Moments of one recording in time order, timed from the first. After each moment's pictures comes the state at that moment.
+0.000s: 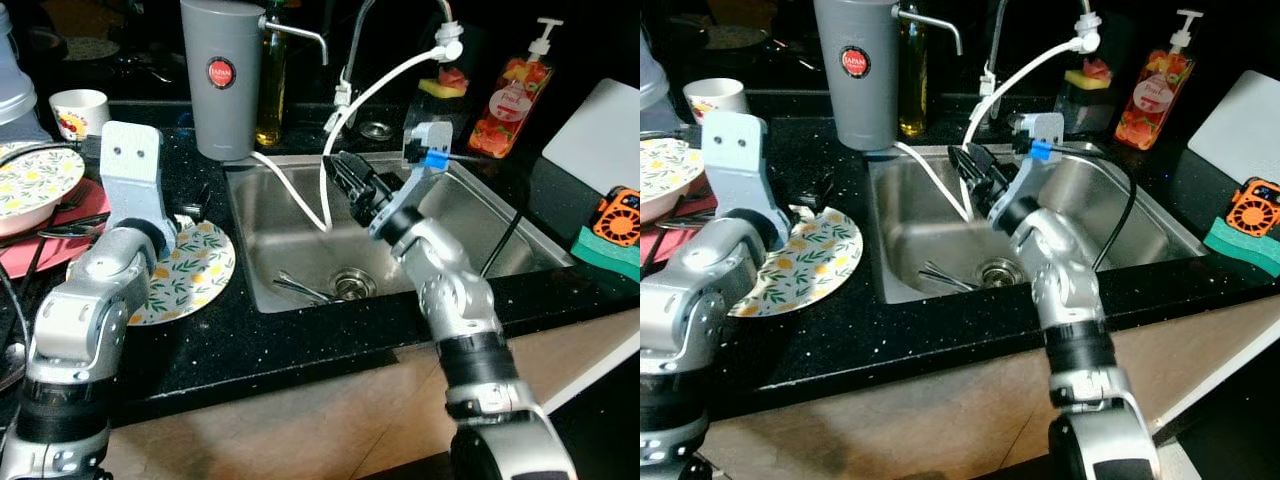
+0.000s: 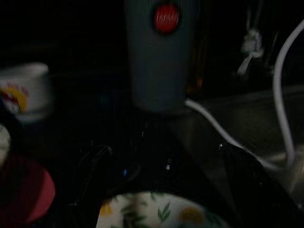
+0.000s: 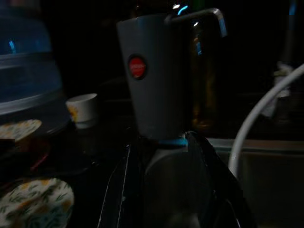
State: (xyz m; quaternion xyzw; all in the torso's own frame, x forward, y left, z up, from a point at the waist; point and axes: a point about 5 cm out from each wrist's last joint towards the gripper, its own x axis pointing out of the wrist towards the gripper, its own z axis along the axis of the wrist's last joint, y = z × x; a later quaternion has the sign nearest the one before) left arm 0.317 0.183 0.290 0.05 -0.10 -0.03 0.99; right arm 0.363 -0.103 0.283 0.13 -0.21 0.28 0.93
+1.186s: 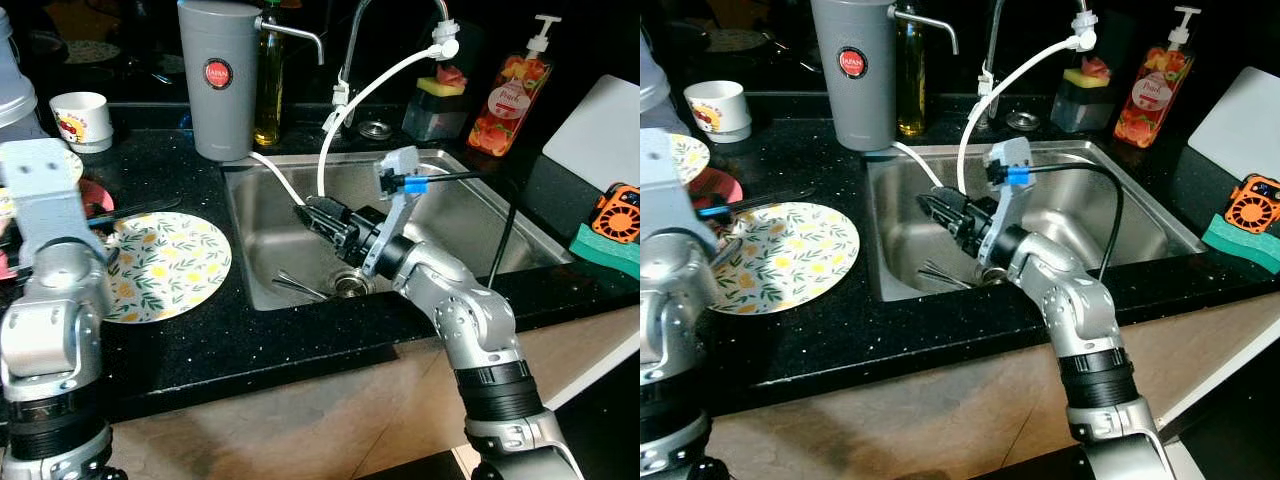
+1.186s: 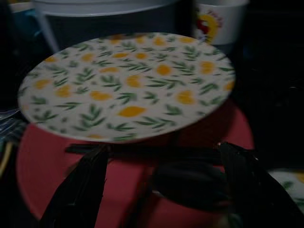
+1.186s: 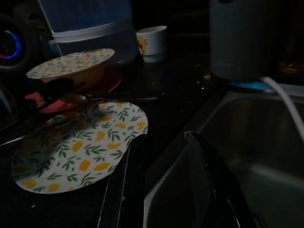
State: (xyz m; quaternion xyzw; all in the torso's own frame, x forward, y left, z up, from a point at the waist) left arm 0.298 0.256 0.276 0.00 -0.01 0.32 0.95; right arm 0.338 -0.080 0.265 0.08 -0.08 0.45 0.89
